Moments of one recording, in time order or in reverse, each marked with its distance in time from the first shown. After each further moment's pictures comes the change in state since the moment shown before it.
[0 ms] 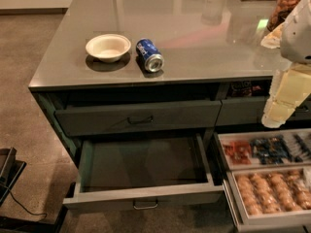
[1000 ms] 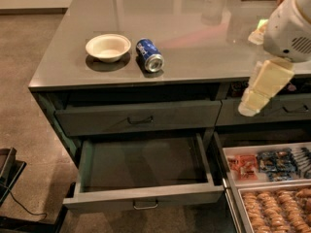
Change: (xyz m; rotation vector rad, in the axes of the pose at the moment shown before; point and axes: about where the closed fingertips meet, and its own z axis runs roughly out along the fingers) arm -0.026 -0.019 0.014 0.015 -0.105 0.060
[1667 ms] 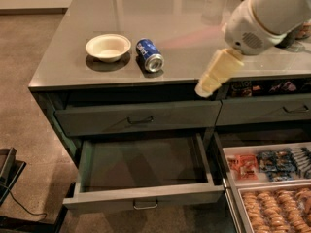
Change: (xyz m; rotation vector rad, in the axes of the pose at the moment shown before) arm -0.062 -0.033 0.038 0.073 -0.151 0.099
